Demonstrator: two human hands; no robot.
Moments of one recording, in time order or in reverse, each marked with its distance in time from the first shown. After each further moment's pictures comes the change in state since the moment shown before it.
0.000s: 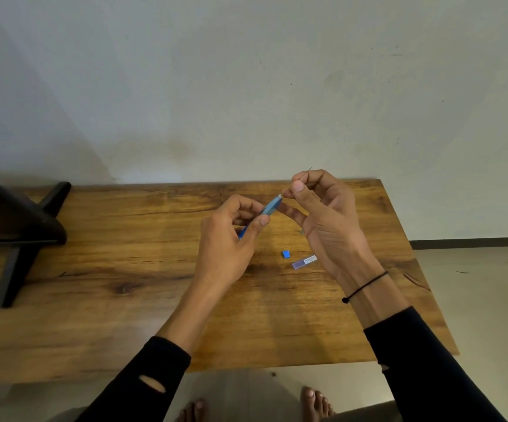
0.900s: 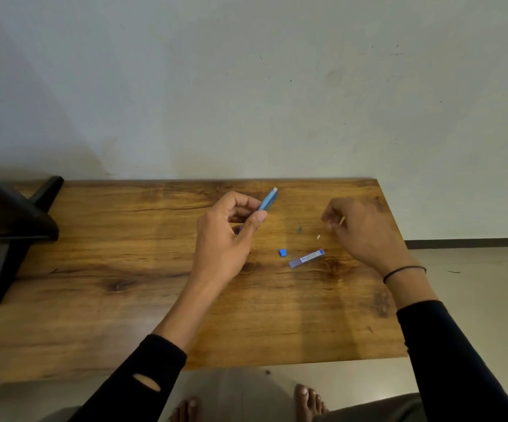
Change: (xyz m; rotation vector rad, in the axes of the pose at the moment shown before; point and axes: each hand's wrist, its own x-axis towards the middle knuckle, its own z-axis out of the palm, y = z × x) left_hand 0.000 0.000 0.001 -0.075 0.023 -0.034; right_hand 0.011 -0.007 -0.084 -1.567 -0.068 0.052
